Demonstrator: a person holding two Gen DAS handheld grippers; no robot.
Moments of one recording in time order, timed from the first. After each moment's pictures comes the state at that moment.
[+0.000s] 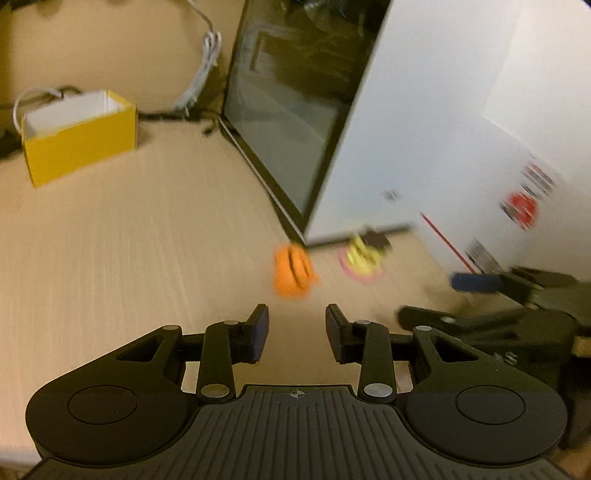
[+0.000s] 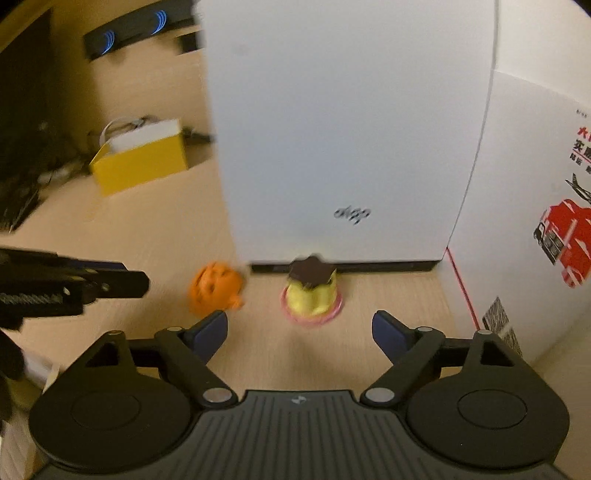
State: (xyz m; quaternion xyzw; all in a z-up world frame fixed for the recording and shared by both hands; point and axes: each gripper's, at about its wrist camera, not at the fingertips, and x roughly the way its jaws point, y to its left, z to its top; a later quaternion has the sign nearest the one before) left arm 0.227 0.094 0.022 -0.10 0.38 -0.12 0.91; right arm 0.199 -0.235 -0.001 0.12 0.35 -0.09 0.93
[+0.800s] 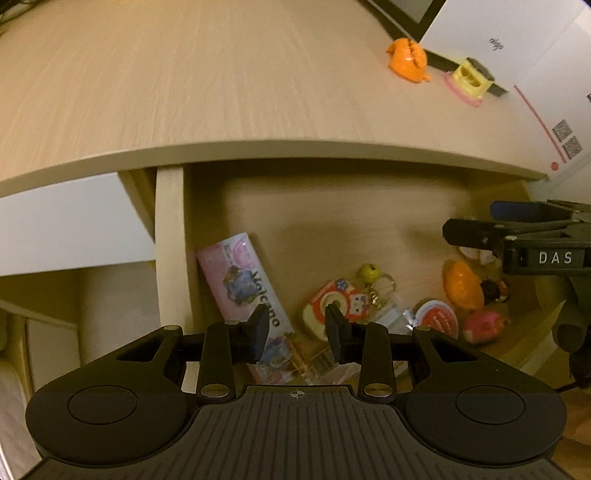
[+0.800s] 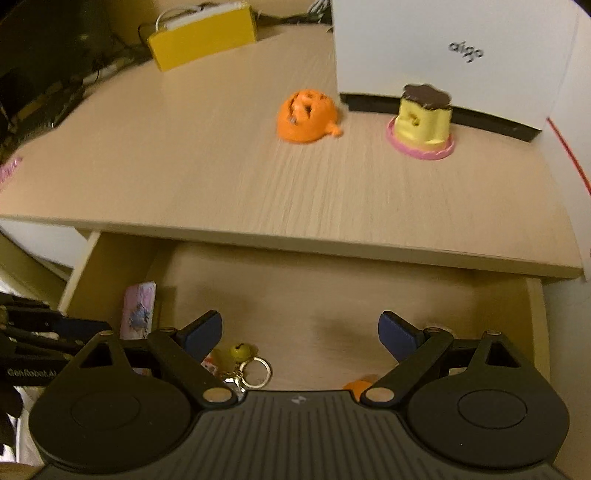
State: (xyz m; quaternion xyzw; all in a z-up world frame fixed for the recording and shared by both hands) left arm 0.160 0.122 -0.081 -0.14 0.56 -0.01 0.82; right arm 0.202 -0.181 -0.069 0.13 0.48 0.01 0.87
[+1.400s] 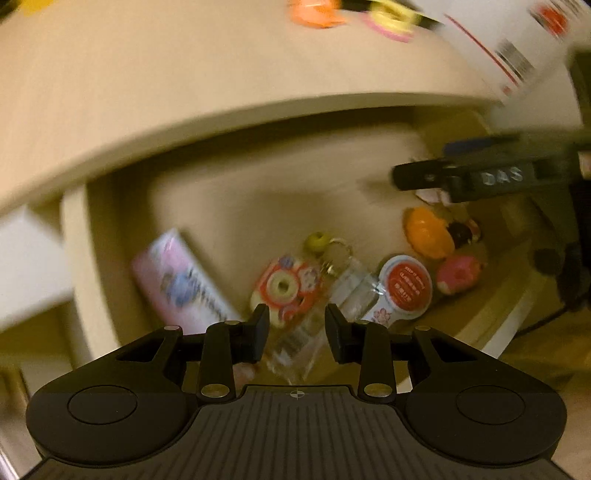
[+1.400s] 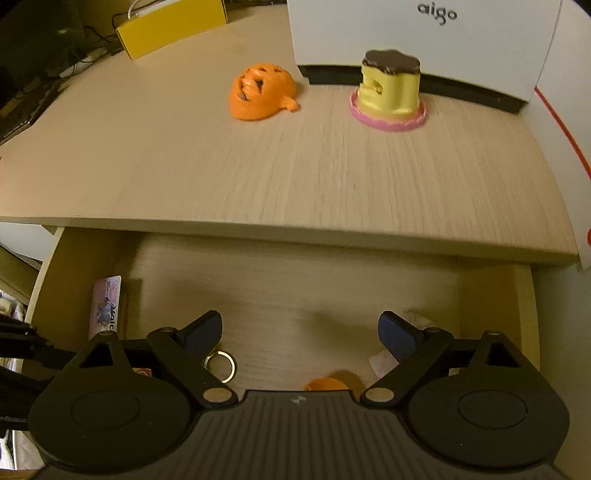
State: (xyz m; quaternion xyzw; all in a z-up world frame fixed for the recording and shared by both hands) left arm 0.176 0.077 -0.089 -0.04 0.58 -0.12 0.81; right arm 0.205 -0.205 -0.086 0.15 0.50 -0.01 0.85
